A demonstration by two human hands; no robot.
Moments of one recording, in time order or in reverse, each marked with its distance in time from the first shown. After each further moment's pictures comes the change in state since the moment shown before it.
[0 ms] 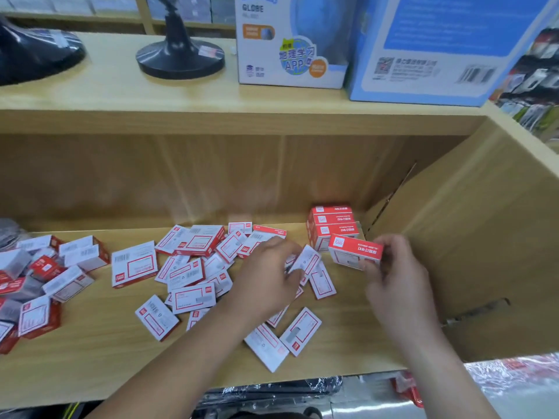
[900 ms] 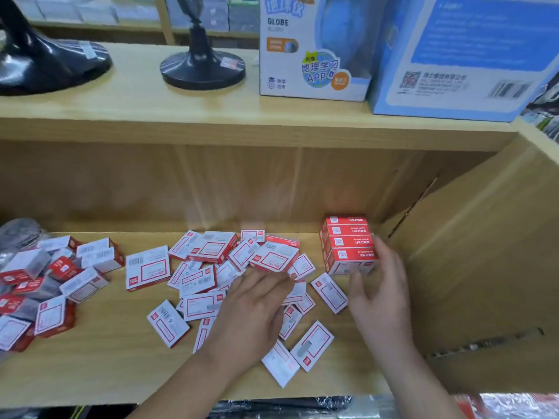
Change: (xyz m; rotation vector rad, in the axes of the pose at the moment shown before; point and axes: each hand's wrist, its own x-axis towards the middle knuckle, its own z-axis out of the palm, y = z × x) left_hand -0.047 -0.045 0.001 0.340 0.102 0.295; right_hand 0.002 0.024 0.052 0.067 0.101 -0.077
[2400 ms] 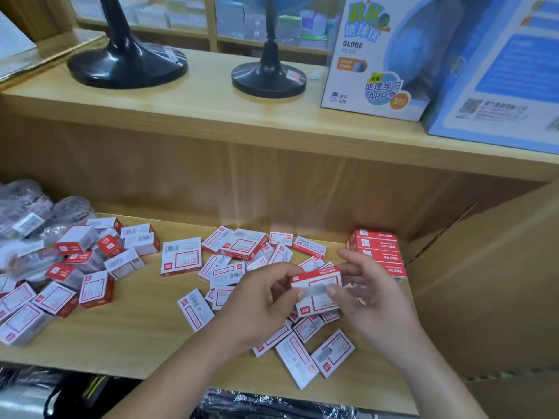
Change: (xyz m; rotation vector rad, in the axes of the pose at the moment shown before) left_hand 0.003 0.000 -0.058 -0.827 -0.057 -0.516; right_hand -0.002 -0.073 0.001 0.277 -0.530 0.080
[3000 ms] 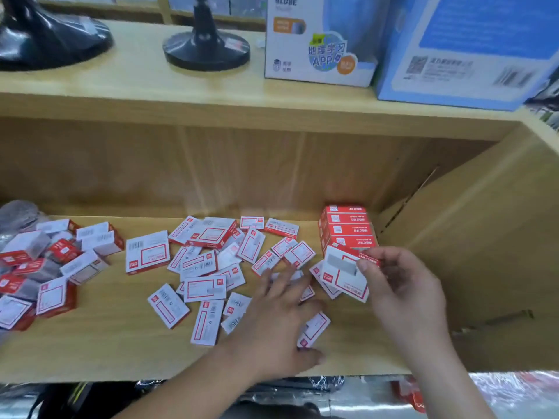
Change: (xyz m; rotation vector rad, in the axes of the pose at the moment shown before) left_hand -0.005 -0.028 0.069 0.918 -0.304 0.419; right_hand -0.025 0.025 -0.045 -0.023 0.441 0.039
